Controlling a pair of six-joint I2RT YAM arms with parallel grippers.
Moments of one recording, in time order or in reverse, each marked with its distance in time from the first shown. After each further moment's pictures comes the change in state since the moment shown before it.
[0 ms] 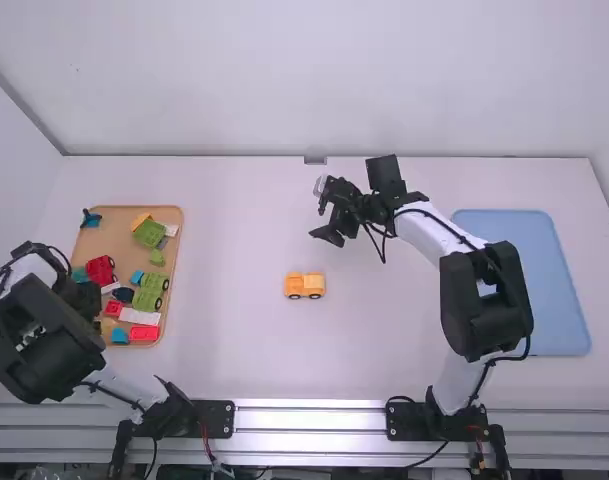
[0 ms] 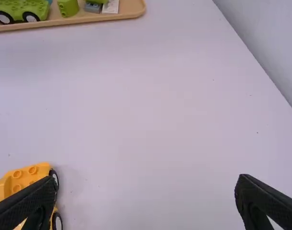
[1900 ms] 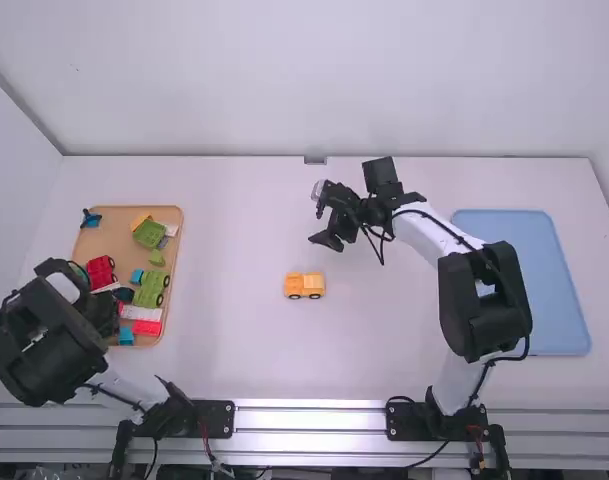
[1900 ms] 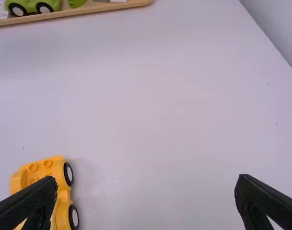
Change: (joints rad) left arm -0.019 -0.021 -0.232 0.281 0.085 0.019; right arm 0.011 0.000 0.000 -0.058 0.014 -0.003
